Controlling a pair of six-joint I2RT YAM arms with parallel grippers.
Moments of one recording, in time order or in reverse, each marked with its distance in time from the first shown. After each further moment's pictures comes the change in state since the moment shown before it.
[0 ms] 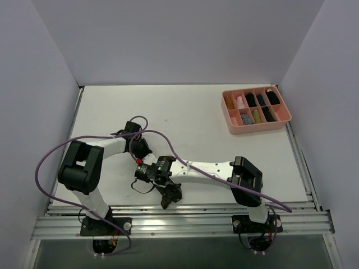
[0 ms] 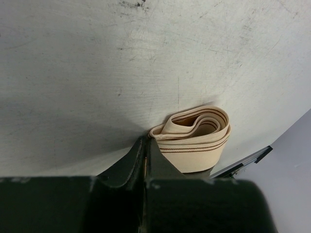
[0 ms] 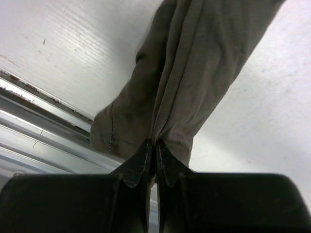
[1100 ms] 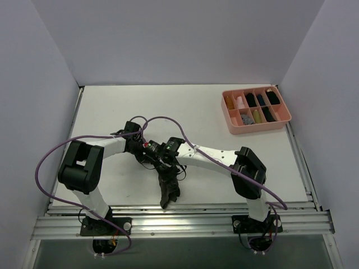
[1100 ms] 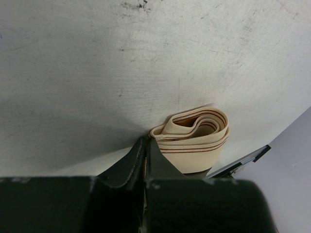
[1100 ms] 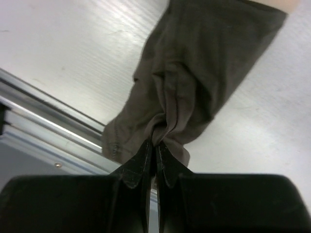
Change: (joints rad) left arm 0.005 0.006 0.002 0.000 0.010 0.000; right arm -0.190 0.011 0.014 0.042 -0.272 -0.022
